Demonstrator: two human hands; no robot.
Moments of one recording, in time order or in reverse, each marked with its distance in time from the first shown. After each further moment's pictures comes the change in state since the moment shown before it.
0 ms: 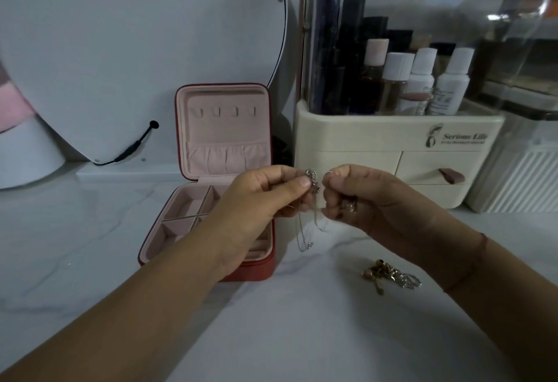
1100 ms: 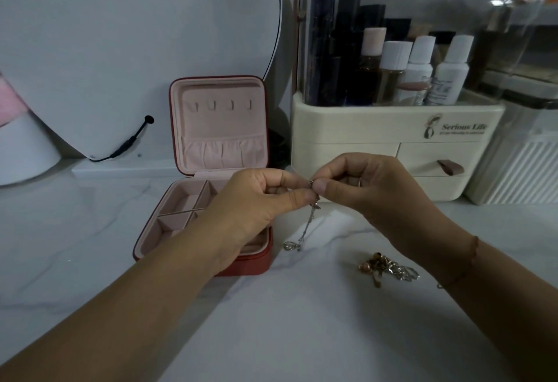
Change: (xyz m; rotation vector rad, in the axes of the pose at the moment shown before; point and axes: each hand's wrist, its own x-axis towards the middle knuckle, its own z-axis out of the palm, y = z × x) left_hand -0.004 0.005 0.004 0.163 -0.006 -0.074; right_hand -0.007 -0.006 0.016 -0.461 0.235 -0.246
